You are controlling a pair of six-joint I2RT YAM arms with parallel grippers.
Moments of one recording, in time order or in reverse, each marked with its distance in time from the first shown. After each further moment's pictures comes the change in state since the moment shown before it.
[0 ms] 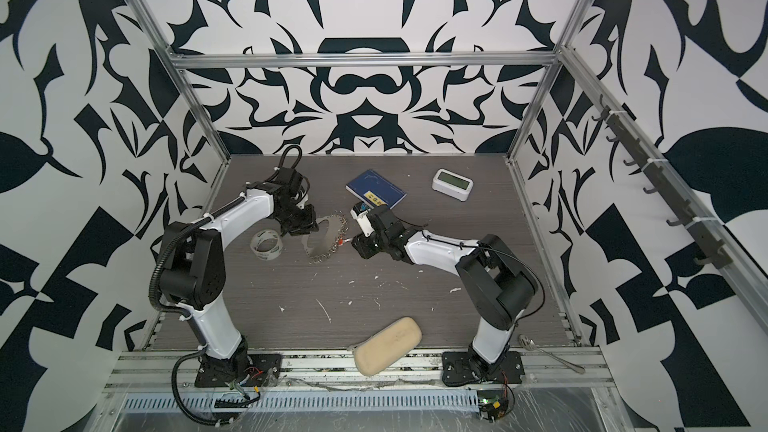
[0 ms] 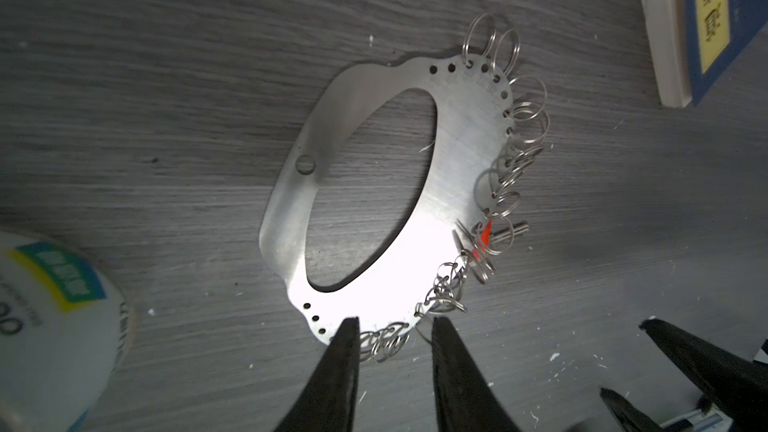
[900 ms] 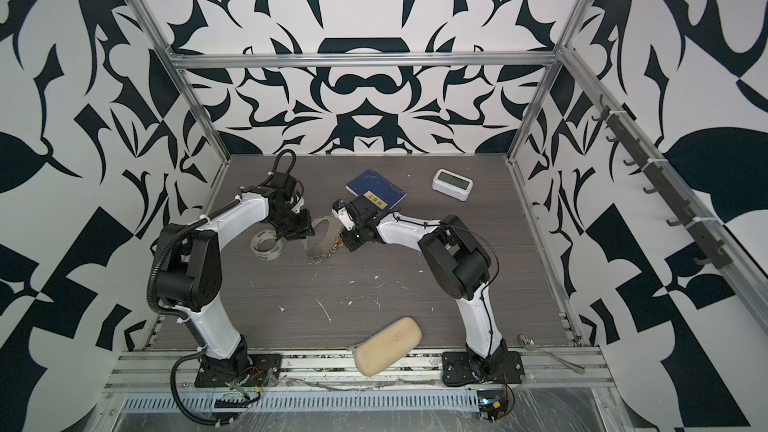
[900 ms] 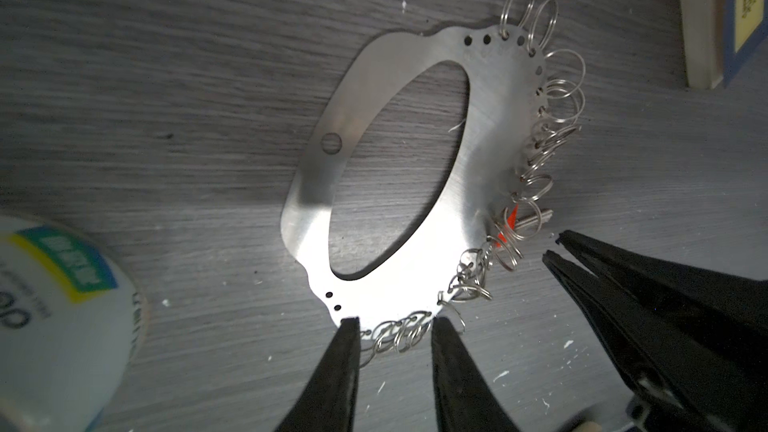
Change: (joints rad) left arm 0.049 -0.022 -0.056 0.013 0.028 0.029; right arm 0.013 0.316 0.378 -0.237 0.012 -0.145
